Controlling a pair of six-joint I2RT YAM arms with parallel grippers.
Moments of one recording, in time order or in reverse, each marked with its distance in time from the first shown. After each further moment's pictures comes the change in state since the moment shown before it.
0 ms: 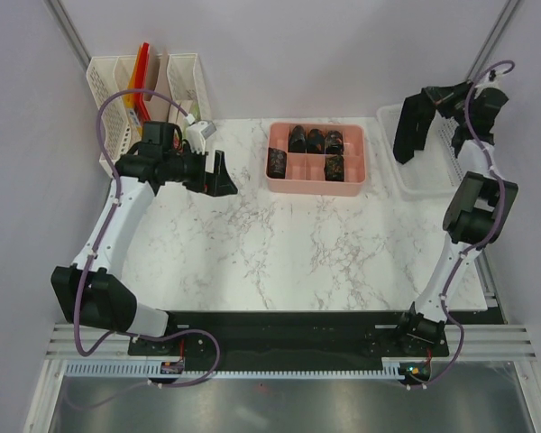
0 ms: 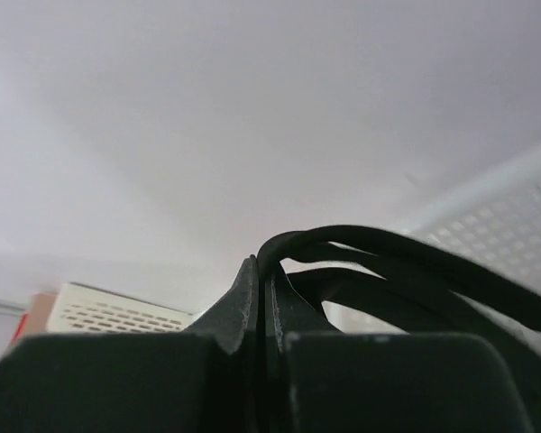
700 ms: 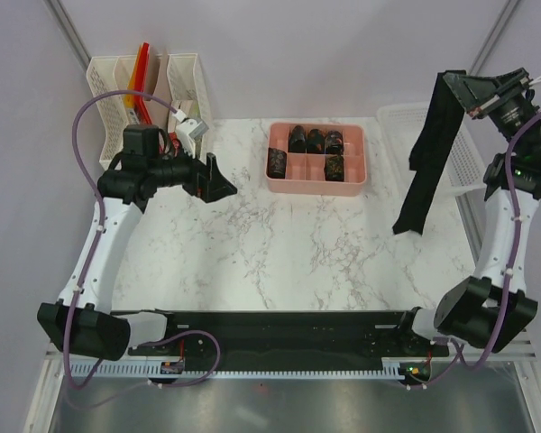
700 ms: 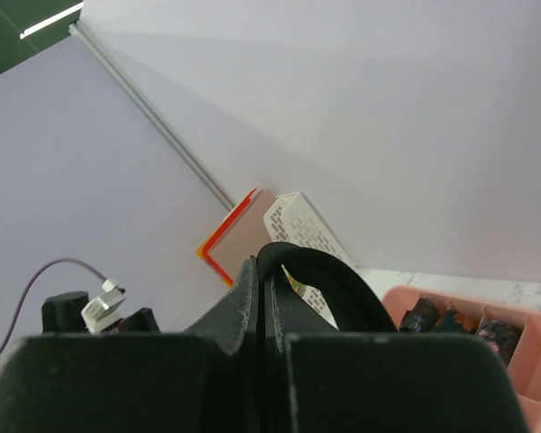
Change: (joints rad) left arm 0.012 -0.137 -0.008 0.077 0.146 0.024; right arm -0.101 -0.847 -0.416 0.173 -0.371 0.245
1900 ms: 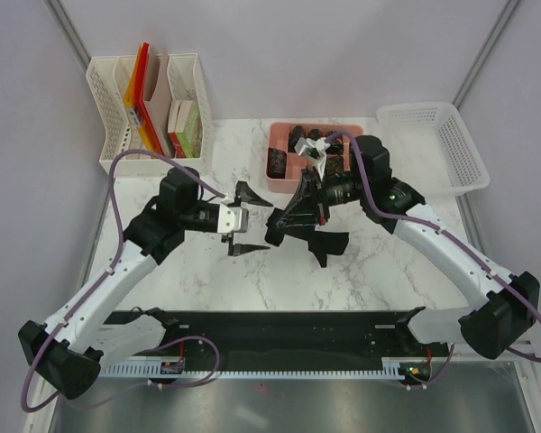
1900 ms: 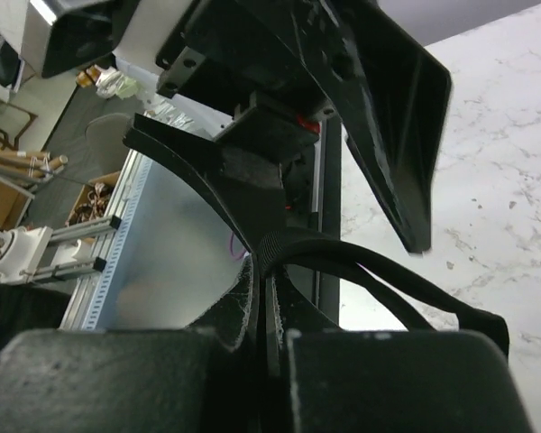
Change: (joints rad) left arm -0.393 -0.260 -0.380 0.354 0.201 0.670; right arm 1.032 -0.103 -0.240 -0.676 -0.232 -0.857
